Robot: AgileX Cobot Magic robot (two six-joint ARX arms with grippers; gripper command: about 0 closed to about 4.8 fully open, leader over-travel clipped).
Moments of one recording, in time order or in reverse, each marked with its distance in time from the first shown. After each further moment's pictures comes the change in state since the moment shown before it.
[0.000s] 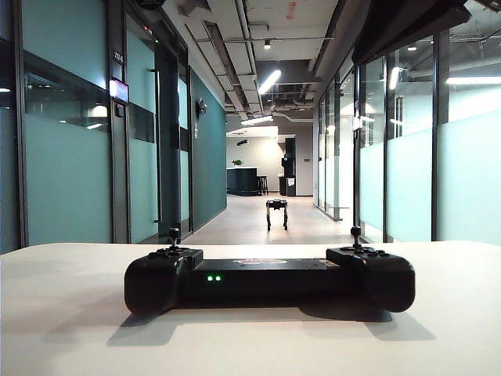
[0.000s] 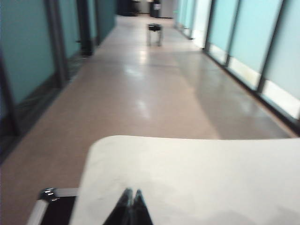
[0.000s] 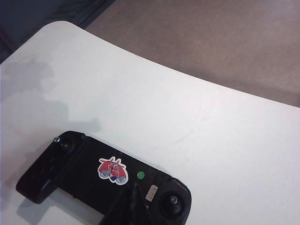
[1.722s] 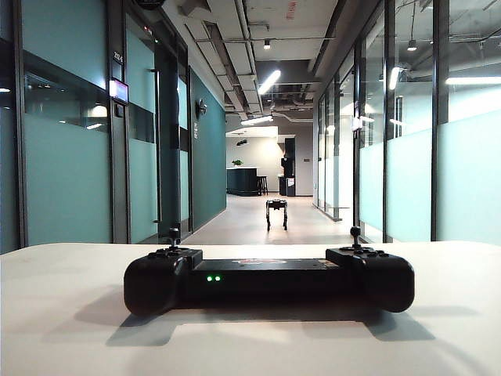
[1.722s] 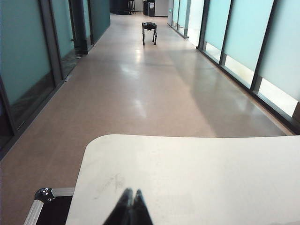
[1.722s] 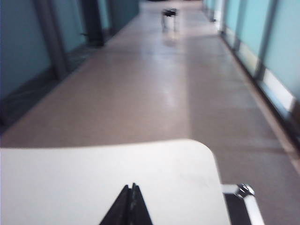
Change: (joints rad) left arm -0.012 0.000 0.000 -0.004 -0.005 0.000; right arm -0.548 -0.763 -0.671 0.402 -0.035 -0.117
